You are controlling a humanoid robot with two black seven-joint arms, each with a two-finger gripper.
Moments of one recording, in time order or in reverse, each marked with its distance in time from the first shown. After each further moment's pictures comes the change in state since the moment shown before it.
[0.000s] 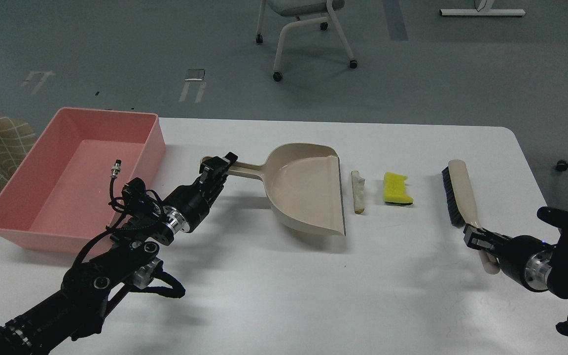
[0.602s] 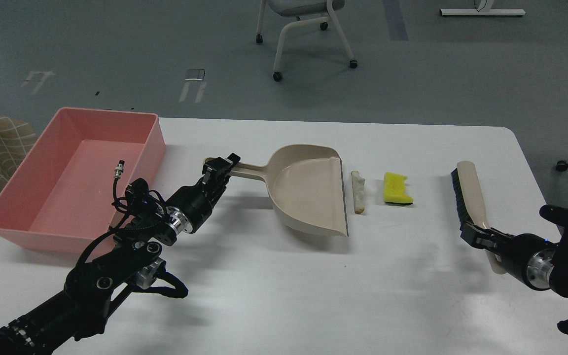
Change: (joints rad) left arm -0.001 -0.010 0.000 0.000 0.002 0.002 0.013; right arm -0.004 -0.018 0.004 0.003 -0.006 0.000 -0.015
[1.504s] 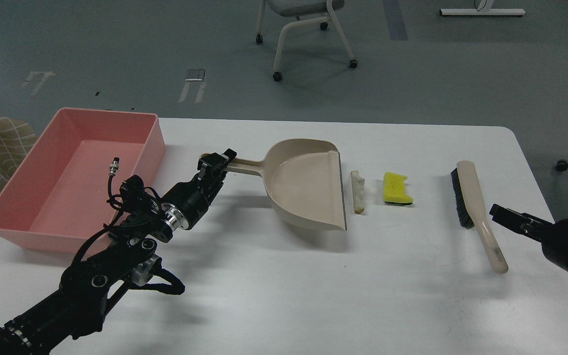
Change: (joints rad) left arm 0.010 0.006 -0.039 -0.005 0.003 -0.029 0.001; right arm 0.001 -0.121 0.059 0.009 0.126 0.000 0.008
